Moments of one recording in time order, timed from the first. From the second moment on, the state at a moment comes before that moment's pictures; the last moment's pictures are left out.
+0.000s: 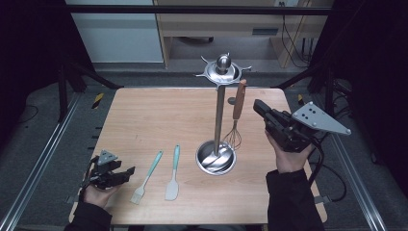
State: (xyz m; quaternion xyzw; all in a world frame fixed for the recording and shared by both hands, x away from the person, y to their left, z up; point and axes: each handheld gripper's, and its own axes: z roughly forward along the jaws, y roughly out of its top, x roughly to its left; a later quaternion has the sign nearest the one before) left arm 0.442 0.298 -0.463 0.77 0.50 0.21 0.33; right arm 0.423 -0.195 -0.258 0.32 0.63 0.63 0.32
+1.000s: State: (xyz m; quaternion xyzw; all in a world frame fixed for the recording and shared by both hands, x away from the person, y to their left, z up) left arm 0.443 0.297 -0.464 0.78 0.50 0.21 0.32; right arm 0.438 -0.178 -0.225 0.32 0.63 0.62 0.34
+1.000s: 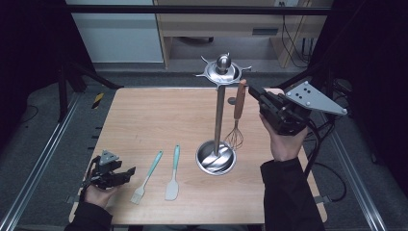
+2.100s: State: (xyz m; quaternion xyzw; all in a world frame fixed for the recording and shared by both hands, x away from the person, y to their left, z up) left arm 0.442 0.297 -0.463 0.77 0.50 0.21 0.33; right arm 0.431 -0.184 -0.239 0.33 0.64 0.60 0.34
